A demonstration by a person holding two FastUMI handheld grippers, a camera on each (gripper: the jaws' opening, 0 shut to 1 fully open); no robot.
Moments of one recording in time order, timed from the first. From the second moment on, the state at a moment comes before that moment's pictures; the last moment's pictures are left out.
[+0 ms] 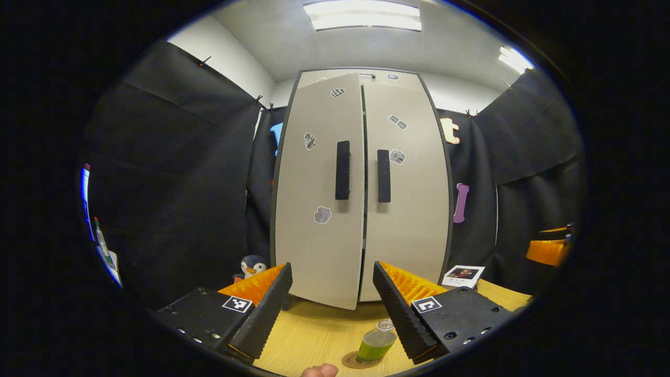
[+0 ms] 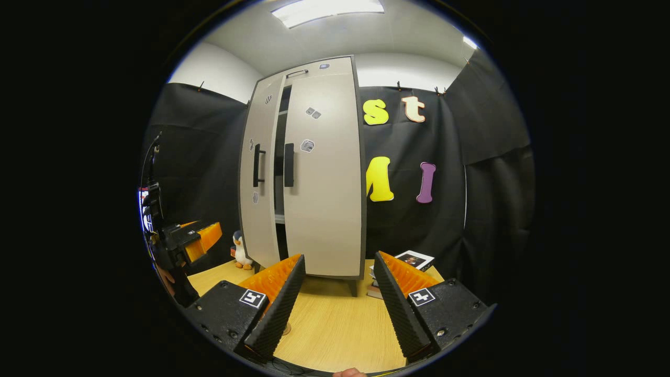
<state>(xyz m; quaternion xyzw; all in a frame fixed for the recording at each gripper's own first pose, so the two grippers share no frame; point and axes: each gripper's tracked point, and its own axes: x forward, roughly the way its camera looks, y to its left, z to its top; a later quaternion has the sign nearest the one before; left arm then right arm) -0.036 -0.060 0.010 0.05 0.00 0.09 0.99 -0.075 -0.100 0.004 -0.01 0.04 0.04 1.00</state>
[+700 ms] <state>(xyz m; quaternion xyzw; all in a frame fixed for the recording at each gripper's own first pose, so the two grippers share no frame) -0.036 -0.088 0.007 0.06 0.00 0.06 1.00 -0.082 -0.104 -0.001 0.01 0.05 0.03 1.00</state>
